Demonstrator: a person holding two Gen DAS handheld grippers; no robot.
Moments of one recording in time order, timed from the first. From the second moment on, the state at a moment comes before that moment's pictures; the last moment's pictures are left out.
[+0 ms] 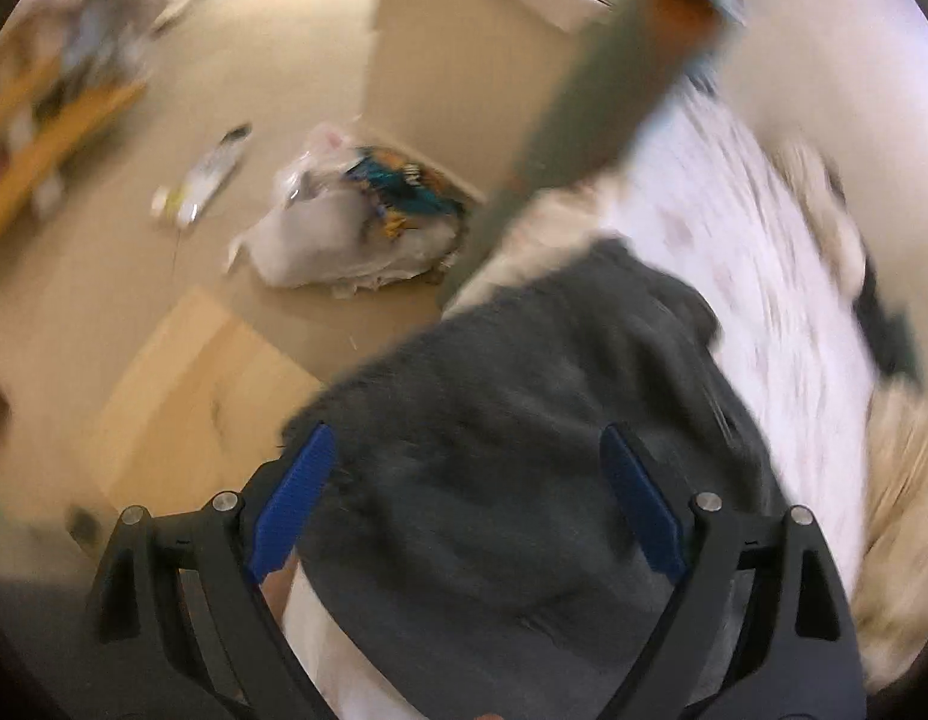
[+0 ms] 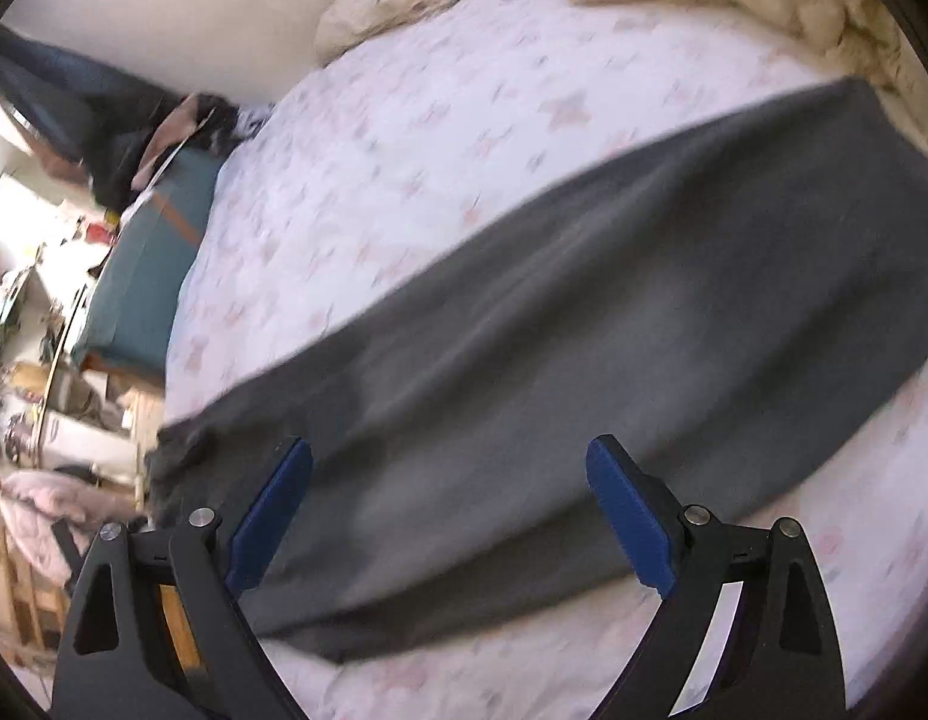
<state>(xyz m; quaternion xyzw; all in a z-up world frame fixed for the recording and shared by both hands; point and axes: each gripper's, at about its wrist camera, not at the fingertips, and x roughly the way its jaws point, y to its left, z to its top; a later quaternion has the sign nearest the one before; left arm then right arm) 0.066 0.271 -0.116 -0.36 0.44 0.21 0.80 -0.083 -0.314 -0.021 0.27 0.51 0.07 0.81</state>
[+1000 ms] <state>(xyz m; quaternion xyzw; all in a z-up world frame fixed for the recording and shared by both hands) 0.075 0.210 -0.041 -0.27 0.37 0.10 0.88 -0.099 -0.304 -0.031 0.26 0.52 0.08 0.81</state>
